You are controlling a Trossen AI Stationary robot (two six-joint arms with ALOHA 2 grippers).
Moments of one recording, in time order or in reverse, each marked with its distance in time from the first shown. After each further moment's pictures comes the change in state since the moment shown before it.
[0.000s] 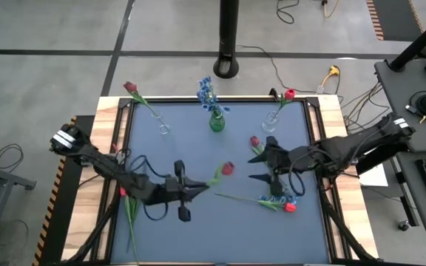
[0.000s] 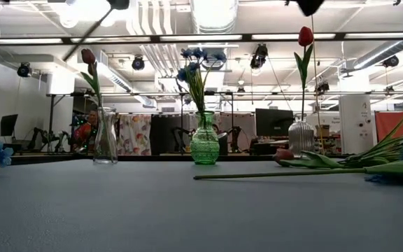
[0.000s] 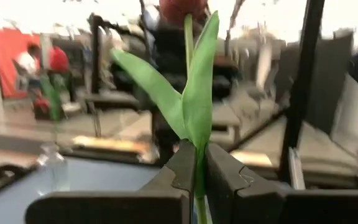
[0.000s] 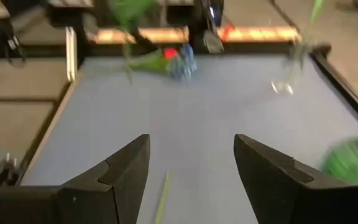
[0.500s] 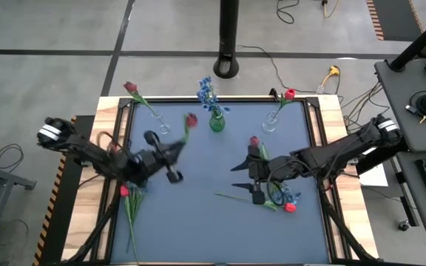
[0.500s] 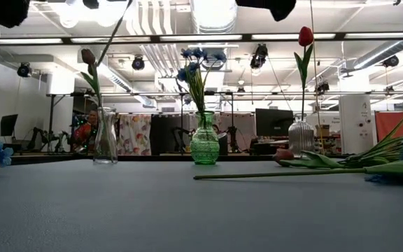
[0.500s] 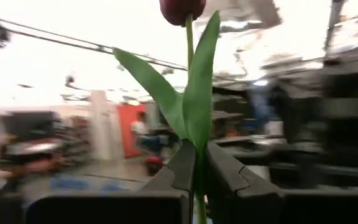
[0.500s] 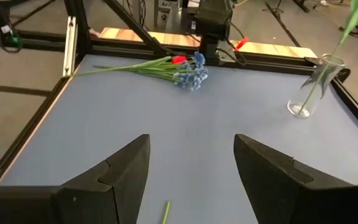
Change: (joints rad) left arm 0.176 -0.247 -0.193 0.334 -0.147 0.525; right arm 0.002 0.221 0.038 0.193 -0.006 -0.108
